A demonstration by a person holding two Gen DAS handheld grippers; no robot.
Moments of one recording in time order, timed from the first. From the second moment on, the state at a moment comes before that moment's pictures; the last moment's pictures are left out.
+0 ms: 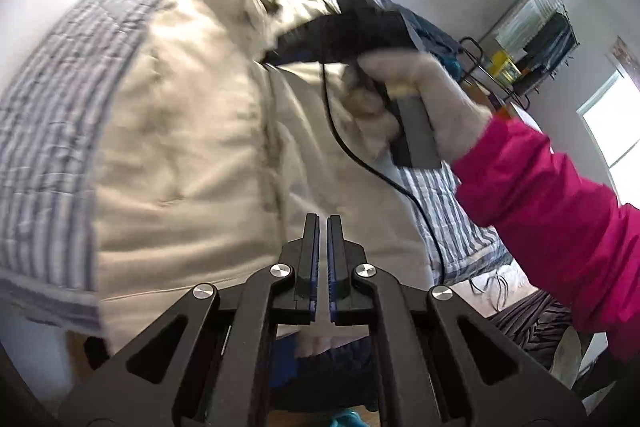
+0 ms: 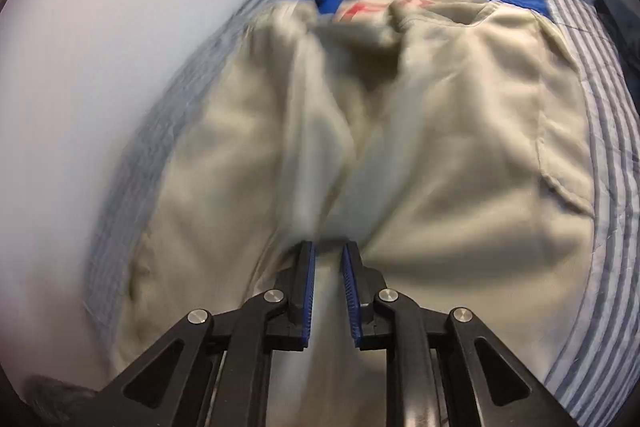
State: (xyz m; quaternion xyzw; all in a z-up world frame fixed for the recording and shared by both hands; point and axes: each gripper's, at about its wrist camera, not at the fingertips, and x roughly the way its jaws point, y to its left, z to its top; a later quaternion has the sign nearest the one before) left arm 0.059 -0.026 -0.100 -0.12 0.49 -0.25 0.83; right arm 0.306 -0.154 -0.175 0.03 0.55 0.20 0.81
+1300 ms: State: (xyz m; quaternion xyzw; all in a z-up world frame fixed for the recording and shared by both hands) left arm 0.075 0.102 -0.155 -0.16 0.58 -0.21 0.77; right arm 0.038 -0.265 -0.150 0.14 0.54 0.23 0.80
